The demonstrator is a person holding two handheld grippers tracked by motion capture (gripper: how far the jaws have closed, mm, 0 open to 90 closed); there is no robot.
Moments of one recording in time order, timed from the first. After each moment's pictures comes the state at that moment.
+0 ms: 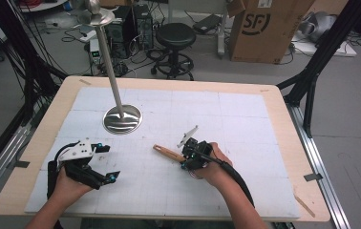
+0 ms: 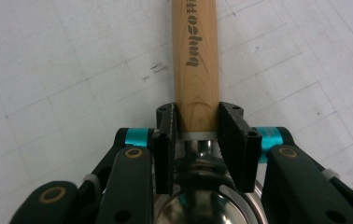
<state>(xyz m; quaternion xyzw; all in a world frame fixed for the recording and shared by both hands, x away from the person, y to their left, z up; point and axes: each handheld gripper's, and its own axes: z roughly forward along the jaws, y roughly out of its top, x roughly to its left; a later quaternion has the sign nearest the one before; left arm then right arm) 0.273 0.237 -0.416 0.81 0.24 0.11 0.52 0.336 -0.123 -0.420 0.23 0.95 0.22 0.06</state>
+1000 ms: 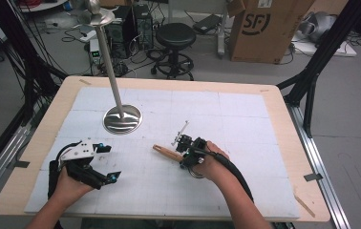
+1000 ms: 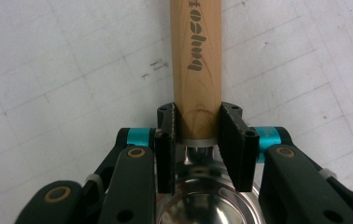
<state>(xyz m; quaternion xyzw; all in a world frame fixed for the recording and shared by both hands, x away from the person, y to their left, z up) 0.275 0.235 -0.417 0.82 0.24 0.11 0.51 0.348 -0.106 -0.415 0.22 0.96 0.15 0.04</state>
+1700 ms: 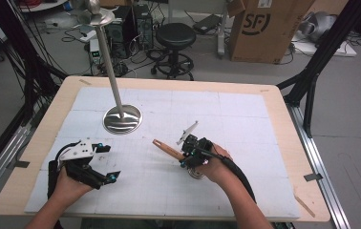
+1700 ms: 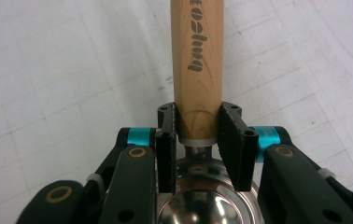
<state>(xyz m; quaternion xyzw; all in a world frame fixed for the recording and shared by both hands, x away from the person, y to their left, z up) 0.275 0.236 -0.417 0.82 0.24 0.11 0.51 0.336 -0.122 -0.403 0.22 0.95 0.23 0.05</state>
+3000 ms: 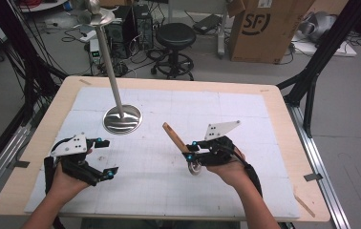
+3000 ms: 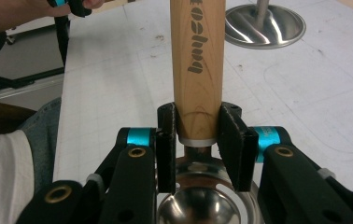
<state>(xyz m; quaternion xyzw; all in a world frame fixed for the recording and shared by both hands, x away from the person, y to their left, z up) 0.276 0.238 -0.395 0.80 0.22 0.10 0.55 0.315 -0.177 -0.370 0.16 0.86 0.48 0.03</state>
